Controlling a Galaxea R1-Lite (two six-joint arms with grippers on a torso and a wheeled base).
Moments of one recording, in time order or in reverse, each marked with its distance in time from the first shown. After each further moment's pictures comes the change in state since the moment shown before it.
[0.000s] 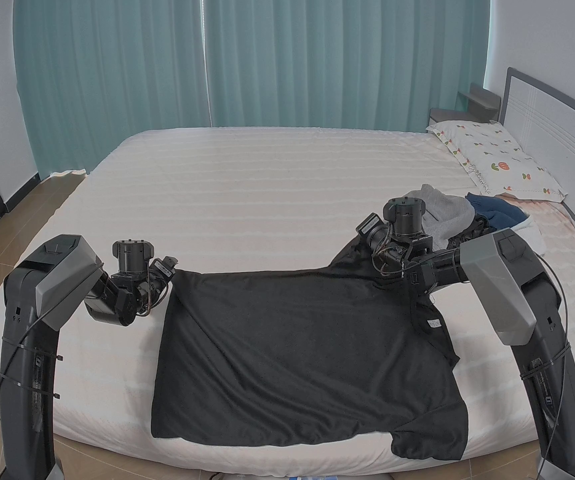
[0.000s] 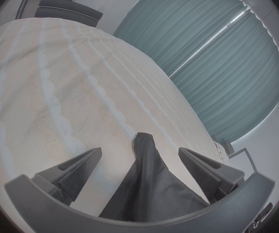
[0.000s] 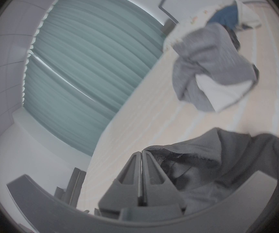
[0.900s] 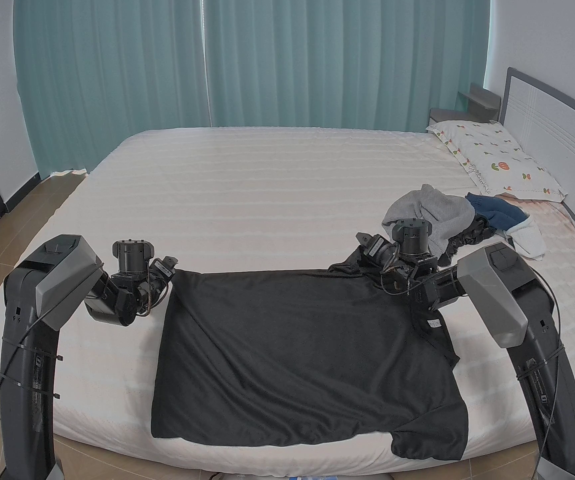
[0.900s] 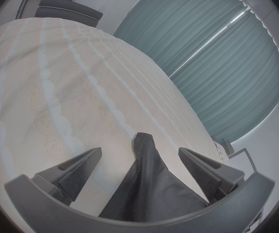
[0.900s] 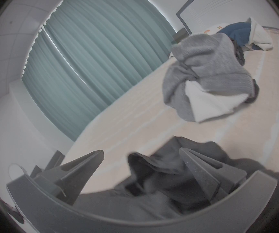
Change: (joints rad) left arm -0.001 0.000 0.000 -0.001 0.000 -0.001; right arm -0.050 0.084 0.041 -0.127 -0.001 -0.251
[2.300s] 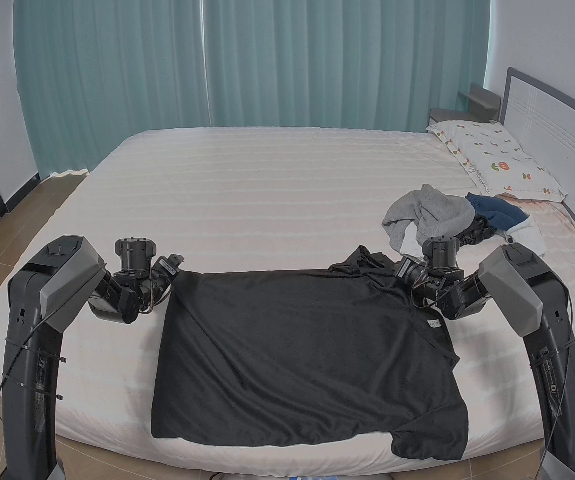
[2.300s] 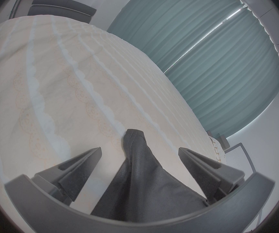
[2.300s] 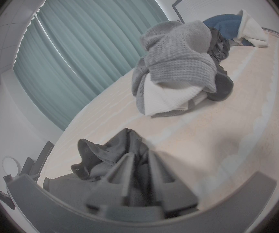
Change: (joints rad) left arm 0.000 0.026 -0.056 0.013 -0.061 0.024; right arm -0.124 -0.026 0.203 -0.026 0.118 -0.093
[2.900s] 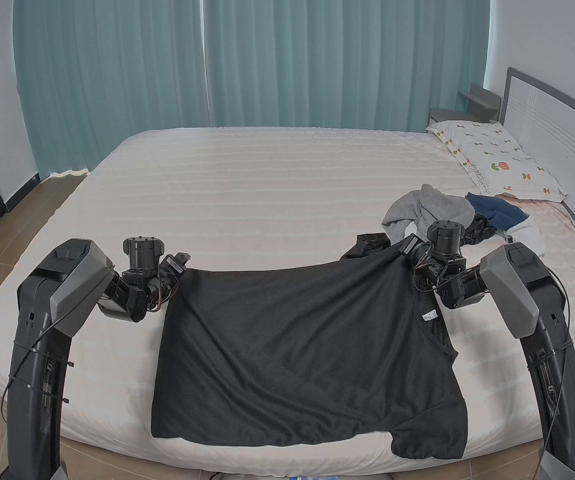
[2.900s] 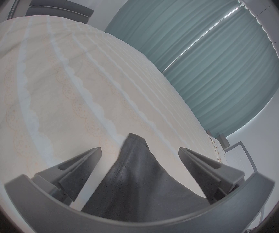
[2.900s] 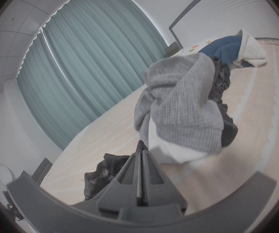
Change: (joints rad) left arm -0.020 0.048 -0.091 0.028 0.019 0.007; right arm -0.025 0.040 -0.161 -0.063 -0.110 0.010
